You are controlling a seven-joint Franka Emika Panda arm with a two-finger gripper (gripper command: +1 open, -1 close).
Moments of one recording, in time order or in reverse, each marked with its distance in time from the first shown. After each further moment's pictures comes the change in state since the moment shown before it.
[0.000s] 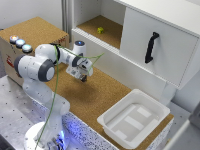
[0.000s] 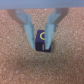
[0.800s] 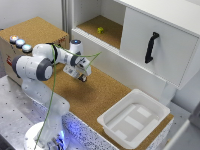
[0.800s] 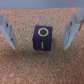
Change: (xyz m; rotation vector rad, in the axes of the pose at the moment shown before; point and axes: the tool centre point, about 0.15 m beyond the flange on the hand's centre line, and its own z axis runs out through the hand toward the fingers) arm 0.017 0.003 0.041 0.010 -0.010 0.039
